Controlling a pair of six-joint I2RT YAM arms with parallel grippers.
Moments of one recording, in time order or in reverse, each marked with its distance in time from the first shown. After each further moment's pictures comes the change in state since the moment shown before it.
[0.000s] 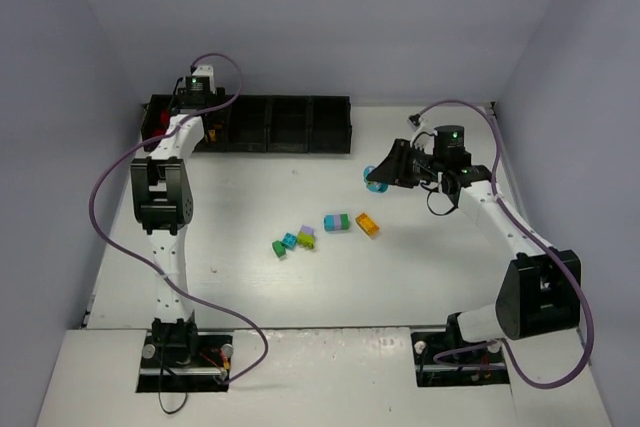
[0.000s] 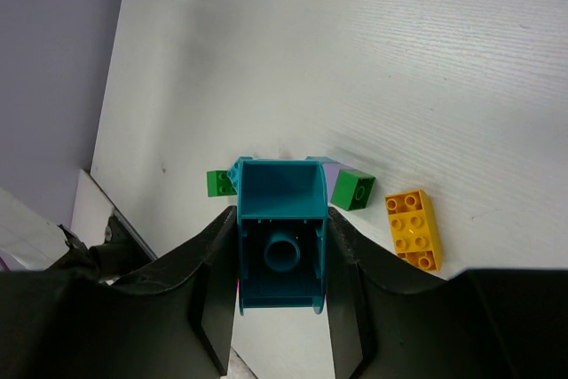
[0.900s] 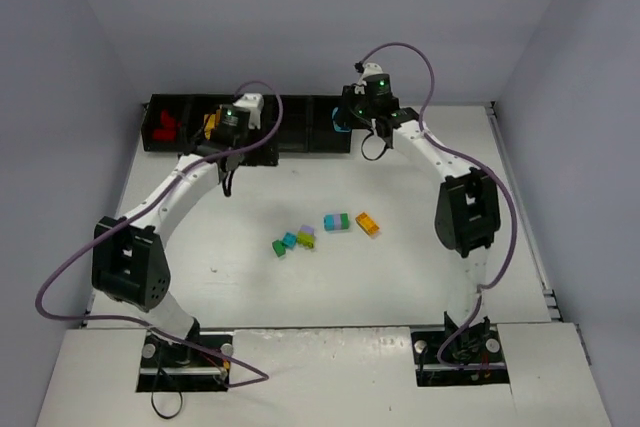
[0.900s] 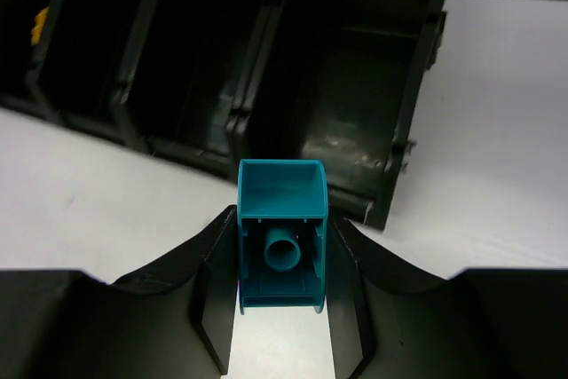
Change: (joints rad) left arm -0.292 -0.673 -0.590 -0.136 0.156 -0.214; right arm 0.212 0.634 0.727 0.025 0.539 -0.084
